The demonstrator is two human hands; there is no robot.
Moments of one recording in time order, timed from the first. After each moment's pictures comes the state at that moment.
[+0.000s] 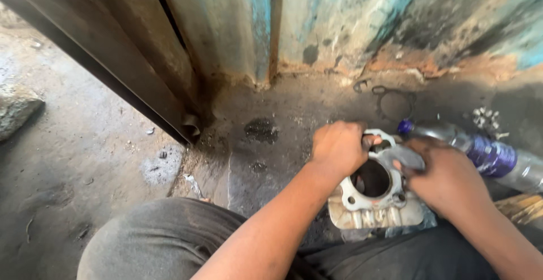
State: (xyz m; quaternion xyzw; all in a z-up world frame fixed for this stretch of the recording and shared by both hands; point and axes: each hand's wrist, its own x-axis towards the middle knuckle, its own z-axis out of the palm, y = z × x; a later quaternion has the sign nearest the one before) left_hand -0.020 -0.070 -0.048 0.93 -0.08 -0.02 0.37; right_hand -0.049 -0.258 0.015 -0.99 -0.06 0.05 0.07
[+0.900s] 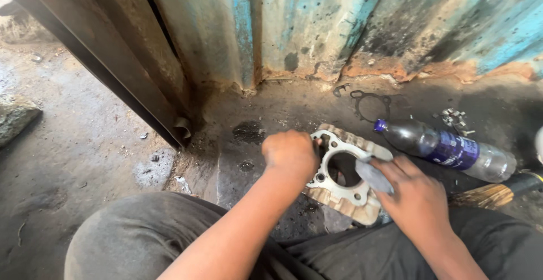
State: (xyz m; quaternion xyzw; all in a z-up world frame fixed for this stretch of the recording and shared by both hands) left_hand -0.060 -0.040 0.004 0.97 0.03 -0.19 0.14; right_hand -0.120 -0.264 0.008 -0.99 -0.10 -0.04 0.08
